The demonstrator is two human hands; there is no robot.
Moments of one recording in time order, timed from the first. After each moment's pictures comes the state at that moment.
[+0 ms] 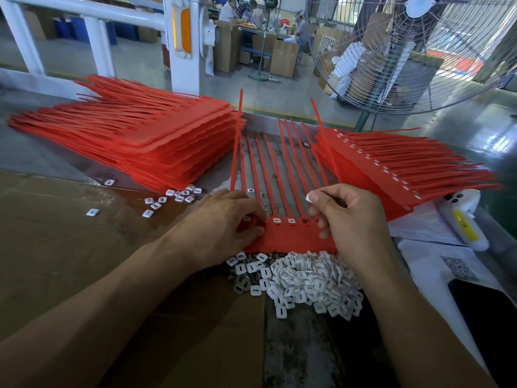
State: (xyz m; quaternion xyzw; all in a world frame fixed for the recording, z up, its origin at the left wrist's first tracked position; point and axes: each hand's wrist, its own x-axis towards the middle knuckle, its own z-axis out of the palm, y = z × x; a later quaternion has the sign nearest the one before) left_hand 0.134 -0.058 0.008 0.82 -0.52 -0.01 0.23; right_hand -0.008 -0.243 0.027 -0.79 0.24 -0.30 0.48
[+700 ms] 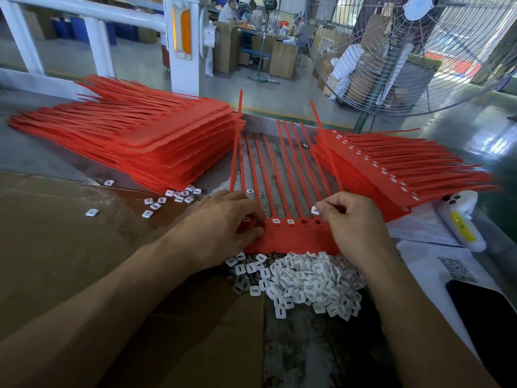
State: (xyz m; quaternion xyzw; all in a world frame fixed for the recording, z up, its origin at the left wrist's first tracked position) left_hand 0.133 -0.059 0.008 0.82 -0.52 -0.01 0.23; right_hand -0.010 -0.262 0.023 -0.86 0.31 -0.24 0.33
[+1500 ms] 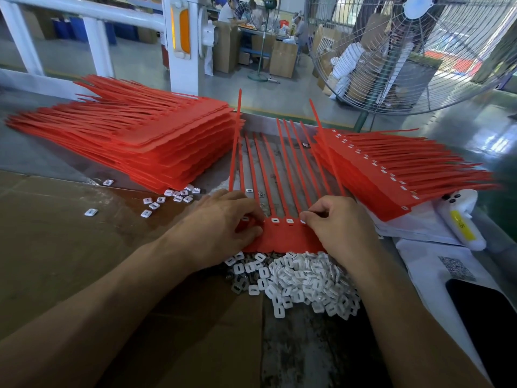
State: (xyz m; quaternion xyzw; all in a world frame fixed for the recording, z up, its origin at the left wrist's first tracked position) left_hand 0.134 -0.058 0.005 0.82 -0.52 0.00 0.24; right_hand 0.002 -0.258 0.015 -0.91 0.29 -0.19 0.23
